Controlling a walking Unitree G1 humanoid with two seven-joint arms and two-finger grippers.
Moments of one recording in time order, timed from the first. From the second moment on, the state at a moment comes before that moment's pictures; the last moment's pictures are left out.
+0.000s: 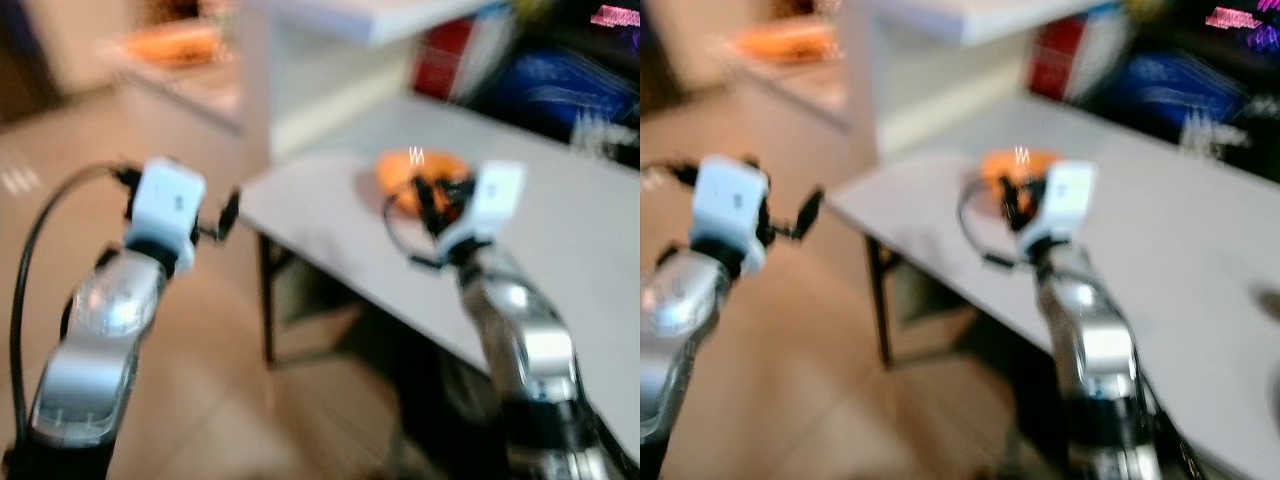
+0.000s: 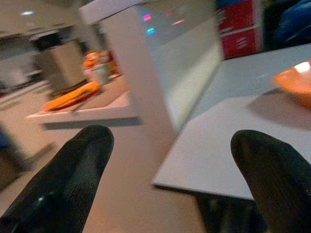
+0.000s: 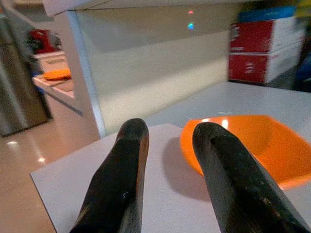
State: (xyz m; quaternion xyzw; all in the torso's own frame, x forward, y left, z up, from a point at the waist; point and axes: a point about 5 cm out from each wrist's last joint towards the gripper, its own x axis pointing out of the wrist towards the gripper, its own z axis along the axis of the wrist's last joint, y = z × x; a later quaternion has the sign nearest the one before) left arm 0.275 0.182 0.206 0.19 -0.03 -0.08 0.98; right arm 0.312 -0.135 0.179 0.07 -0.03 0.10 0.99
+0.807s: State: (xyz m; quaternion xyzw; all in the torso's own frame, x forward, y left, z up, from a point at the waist) left arm 0.280 0.189 0.210 0.16 -0.03 -0.06 0.98; right arm 0.308 -0.142 0.171 0.08 0.00 0.07 0.99
